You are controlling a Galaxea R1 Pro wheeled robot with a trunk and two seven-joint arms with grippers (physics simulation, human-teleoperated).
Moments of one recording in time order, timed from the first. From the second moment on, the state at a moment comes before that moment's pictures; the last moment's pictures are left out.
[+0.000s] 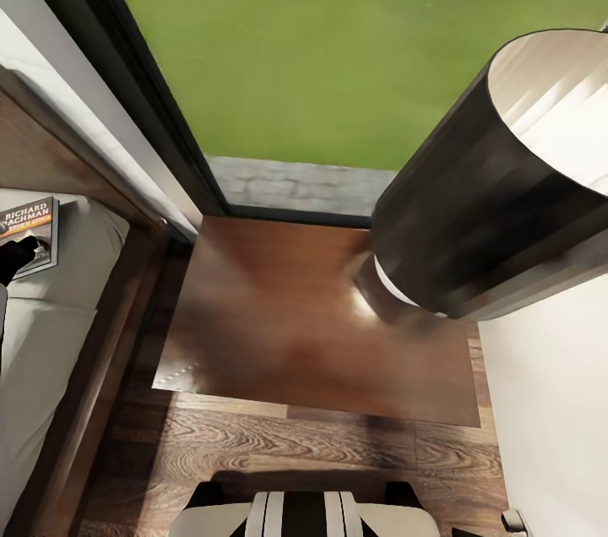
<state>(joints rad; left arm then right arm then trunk) -0.94 0.41 0.50 -0.96 0.36 0.34 0.14 -0.42 -0.41 -0.27 -0.04 -0.08 0.17 1.54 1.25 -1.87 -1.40</state>
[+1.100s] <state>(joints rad) -0.94 0.41 0.50 -0.95 0.36 0.34 0.14 -0.42 -0.41 -0.27 -0.04 -0.08 0.17 1.54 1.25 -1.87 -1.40</state>
